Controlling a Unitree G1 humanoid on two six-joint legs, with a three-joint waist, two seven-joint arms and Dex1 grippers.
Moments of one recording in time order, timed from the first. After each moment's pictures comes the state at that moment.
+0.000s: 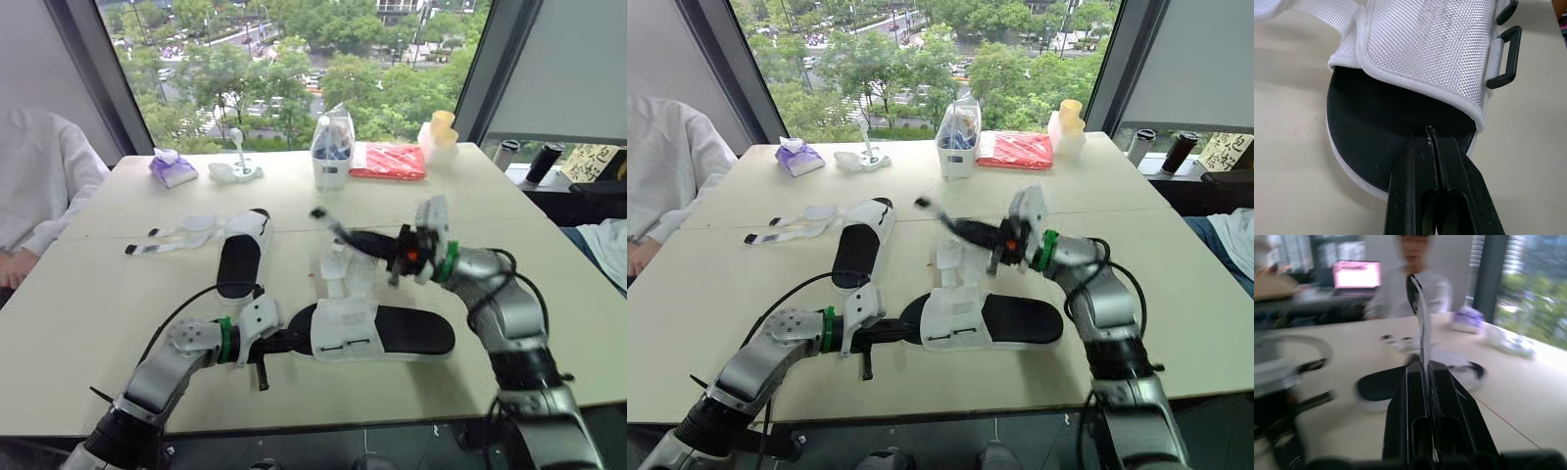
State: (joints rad) left arm -0.28 0.56 -0.26 -0.15 -0.23 0.36 -0.98; right arm -0.49 -0.50 0.02 -0.17 0.39 0.13 1.10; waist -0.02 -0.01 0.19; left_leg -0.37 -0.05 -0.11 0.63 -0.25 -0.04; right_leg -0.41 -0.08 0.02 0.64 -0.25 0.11
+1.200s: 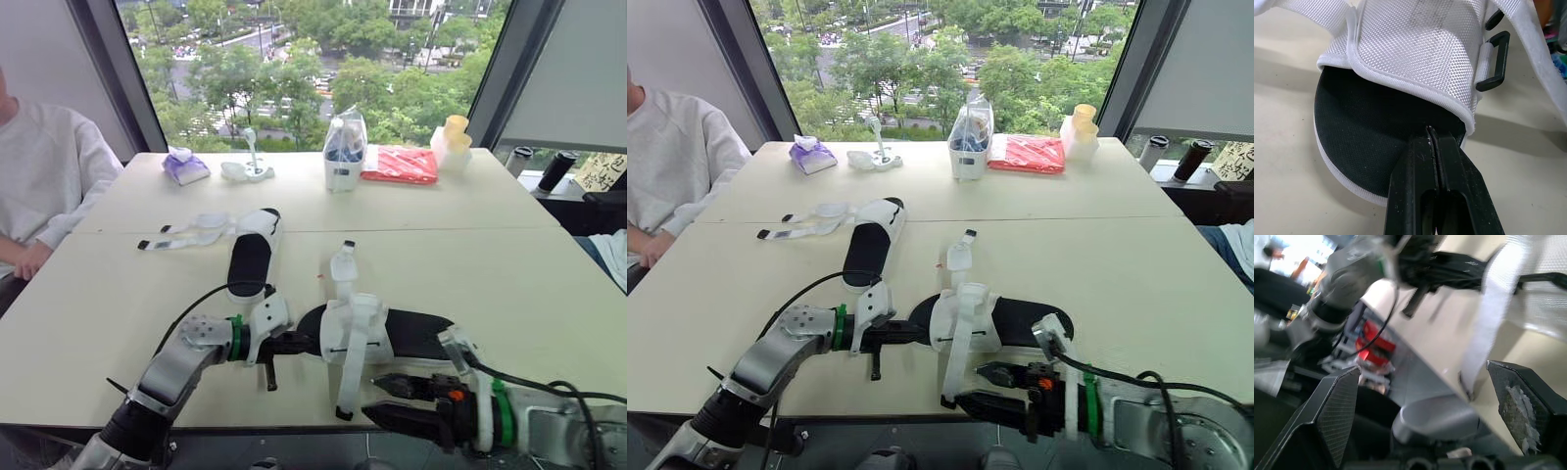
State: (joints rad) left arm -0.33 0.51 -0.29 -0.12 -0.23 0.39 -1.01; right arm 0.13 -0.84 -0.01 -0.57 1.35 0.91 0.44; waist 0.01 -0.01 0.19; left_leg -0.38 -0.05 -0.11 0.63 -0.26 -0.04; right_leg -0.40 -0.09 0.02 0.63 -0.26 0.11
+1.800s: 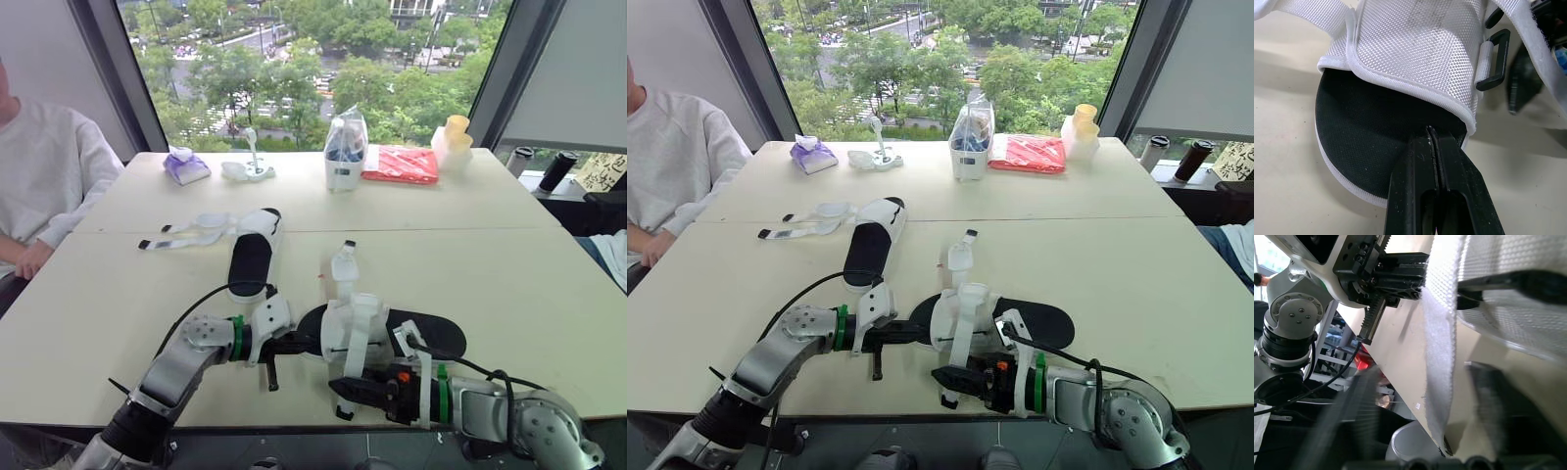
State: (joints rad) left arm -0.32 0.51 -0.30 -0.13 -0.21 0.38 -0.99; right arm -0.02 -0.61 0.08 -0.43 1.25 1.02 0.35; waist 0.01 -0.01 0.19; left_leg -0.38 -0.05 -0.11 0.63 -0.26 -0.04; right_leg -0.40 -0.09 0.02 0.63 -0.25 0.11
